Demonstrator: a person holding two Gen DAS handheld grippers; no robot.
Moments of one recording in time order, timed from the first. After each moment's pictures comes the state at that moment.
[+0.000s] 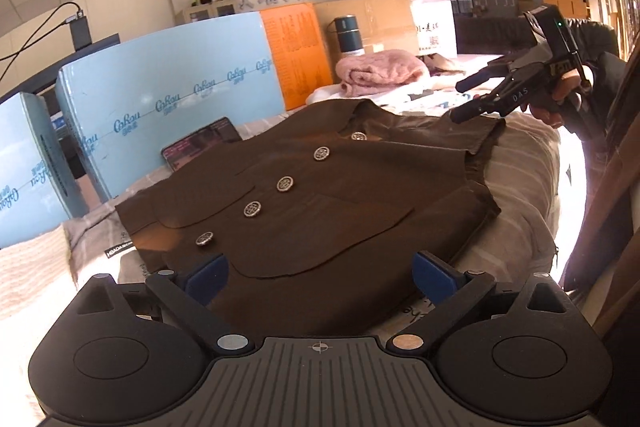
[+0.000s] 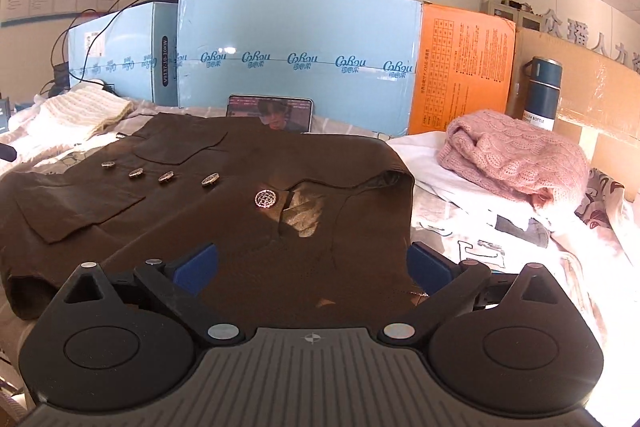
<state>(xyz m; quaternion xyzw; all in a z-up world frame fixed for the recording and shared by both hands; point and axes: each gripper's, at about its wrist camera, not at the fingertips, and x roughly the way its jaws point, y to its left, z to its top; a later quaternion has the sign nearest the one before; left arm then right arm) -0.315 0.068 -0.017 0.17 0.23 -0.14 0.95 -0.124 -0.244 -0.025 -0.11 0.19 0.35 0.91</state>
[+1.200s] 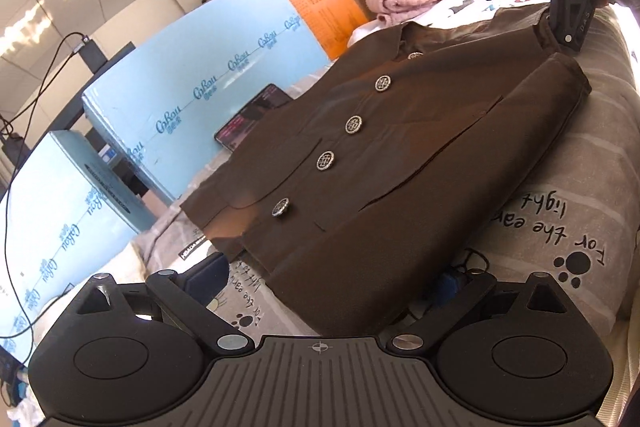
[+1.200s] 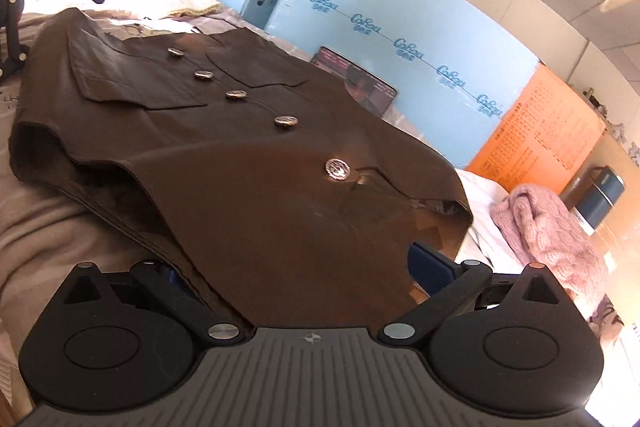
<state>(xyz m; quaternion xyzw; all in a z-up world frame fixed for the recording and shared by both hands) -0.283 0.083 -0.044 0.30 0.25 -0.04 0.92 -0.133 -0.196 -0.050 -0.32 0.15 0.37 0.86</state>
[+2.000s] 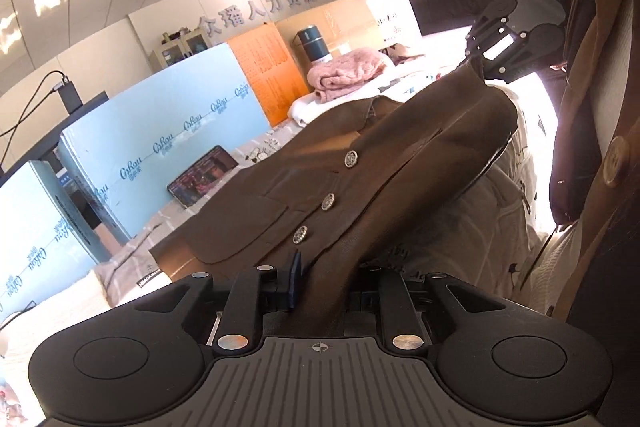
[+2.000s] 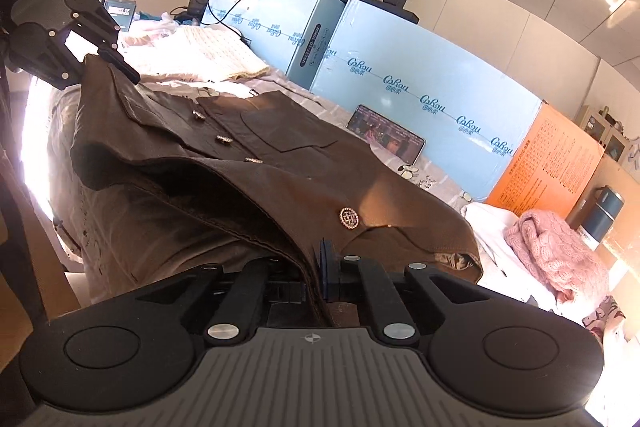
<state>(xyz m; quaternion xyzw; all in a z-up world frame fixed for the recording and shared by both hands) -0.367 0.073 -0.001 0.25 0.19 -0.15 0.94 -0.226 -0.233 -0.010 -0.27 0.10 0.45 0.84</state>
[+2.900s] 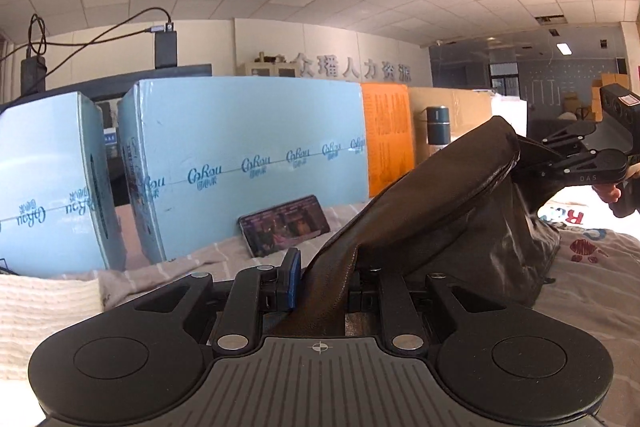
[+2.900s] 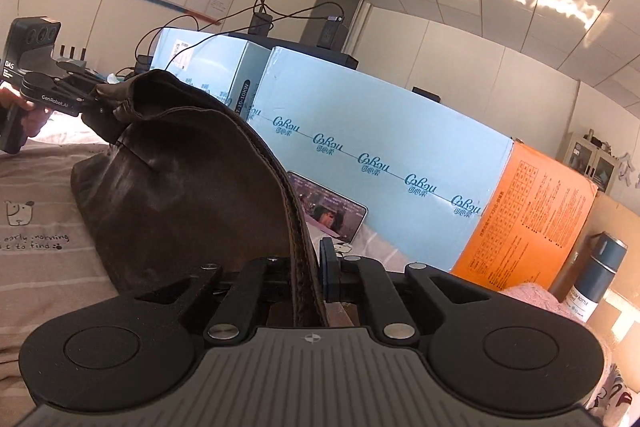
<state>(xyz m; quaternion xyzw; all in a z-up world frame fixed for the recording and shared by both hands) -0.201 0.172 0.003 0.05 0.12 -0.09 0.99 -0.062 -0.194 0.020 -0.21 0.05 0.46 0.86</state>
